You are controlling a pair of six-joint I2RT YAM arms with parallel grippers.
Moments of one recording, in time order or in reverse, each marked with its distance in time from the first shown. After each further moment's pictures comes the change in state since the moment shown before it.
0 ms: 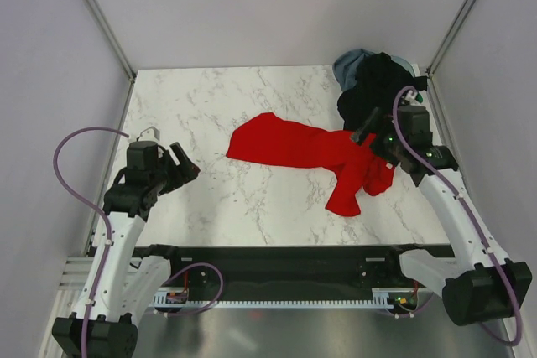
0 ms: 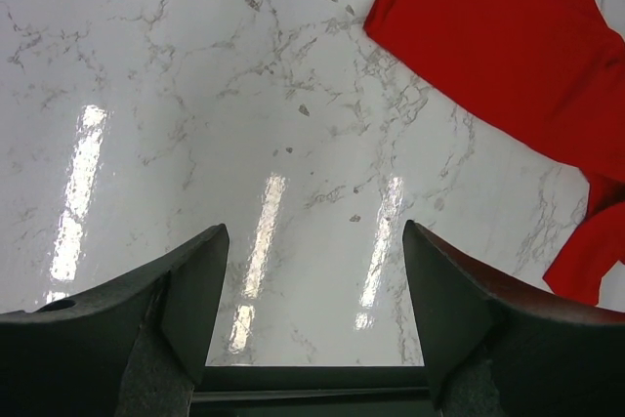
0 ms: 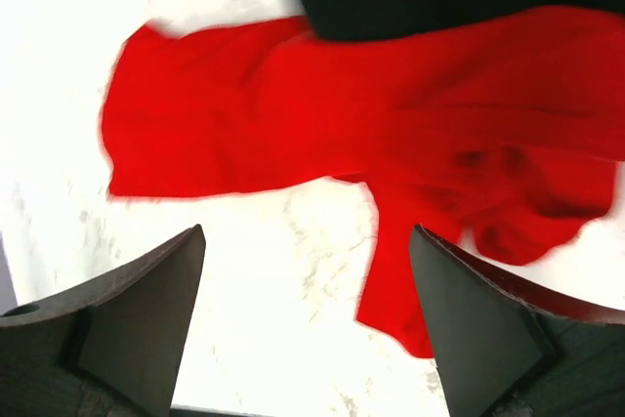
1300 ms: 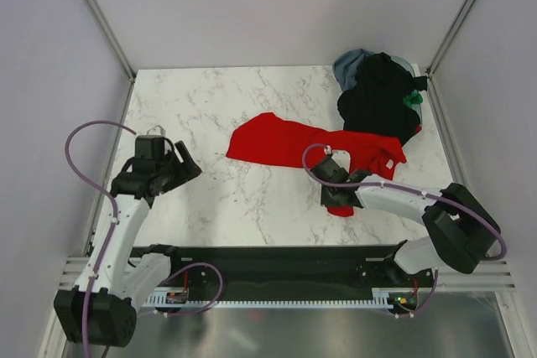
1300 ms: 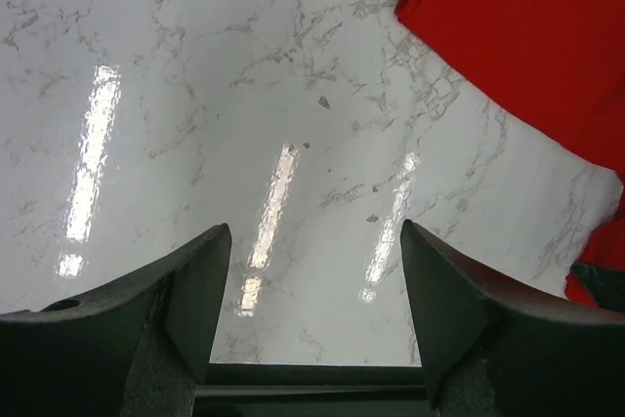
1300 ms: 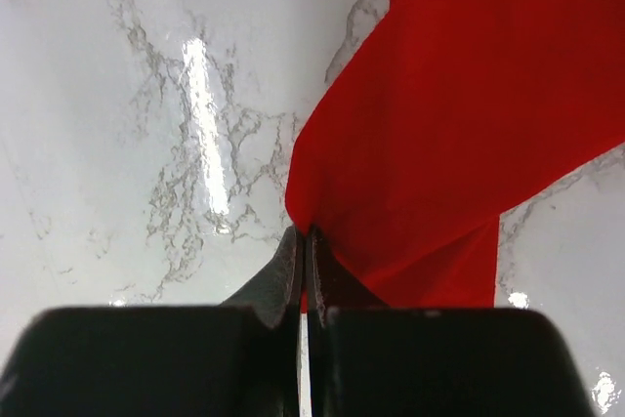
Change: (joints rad) left arm 0.000 0.092 0.000 0.006 -0.010 -0.001; right arm 0.653 0.369 -0.260 0.168 0.392 0.085
